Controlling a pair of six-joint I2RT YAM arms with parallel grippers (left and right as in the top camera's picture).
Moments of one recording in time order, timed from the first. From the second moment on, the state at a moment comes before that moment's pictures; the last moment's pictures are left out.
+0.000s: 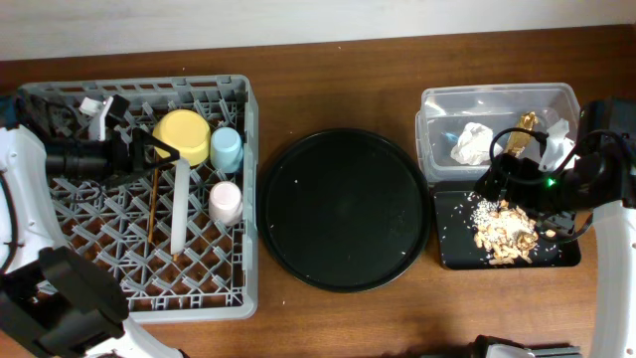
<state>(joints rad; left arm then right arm) 0.42 1.91 1.84 -1.61 0.84 0.48 -0.29 1.32 1.47 -1.47 -0.29 0.18</state>
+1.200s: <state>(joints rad) 0.38 1.00 1.84 -1.46 0.50 0.06 -0.29 1.32 1.47 -1.47 -0.29 0.18</state>
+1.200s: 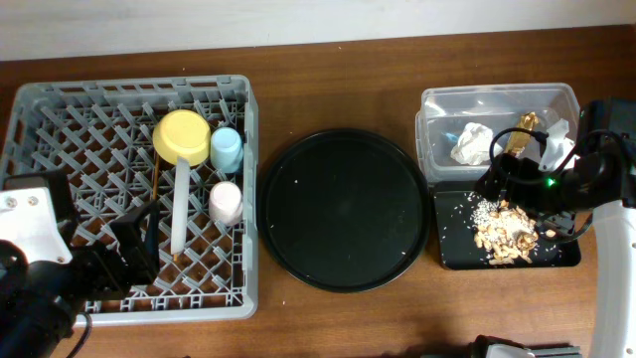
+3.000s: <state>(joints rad) 0.38 1.00 1.84 -1.46 0.50 0.06 0.06 0.01 0.16 0.04 0.06 0.09</state>
